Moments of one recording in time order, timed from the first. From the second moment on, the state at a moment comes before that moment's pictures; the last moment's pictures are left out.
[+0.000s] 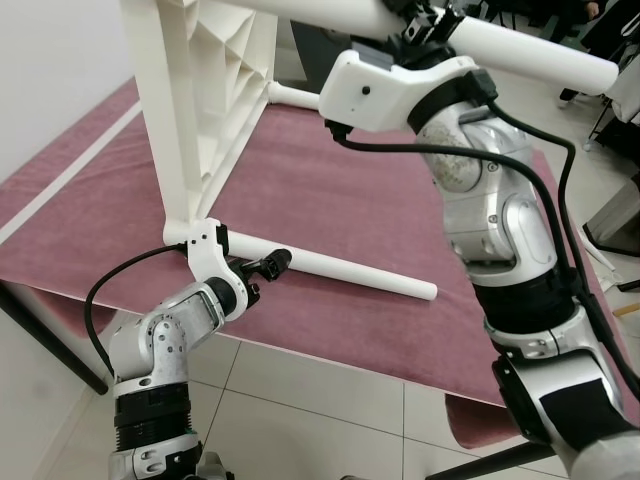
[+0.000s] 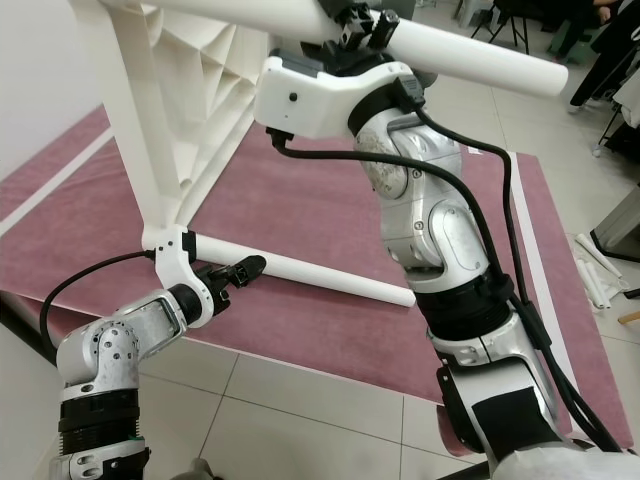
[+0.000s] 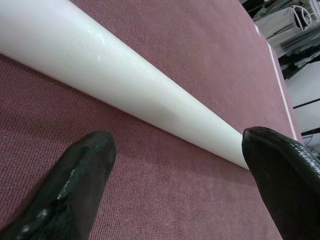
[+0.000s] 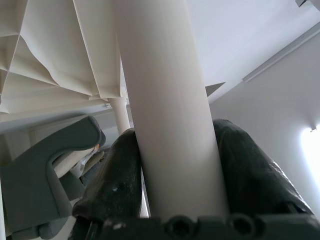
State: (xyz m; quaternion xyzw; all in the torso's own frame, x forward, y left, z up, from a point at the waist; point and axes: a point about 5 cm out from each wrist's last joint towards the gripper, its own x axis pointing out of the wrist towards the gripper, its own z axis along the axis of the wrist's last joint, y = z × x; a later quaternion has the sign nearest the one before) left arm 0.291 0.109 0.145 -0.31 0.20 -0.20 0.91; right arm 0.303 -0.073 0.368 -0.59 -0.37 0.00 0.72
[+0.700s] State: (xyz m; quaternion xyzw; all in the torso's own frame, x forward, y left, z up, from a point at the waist) left arm 0.315 0.131 0.150 -0.40 0.14 -0.09 0.90; right arm 0.304 -0.086 0.379 -0.54 -0.40 -0.01 0.74
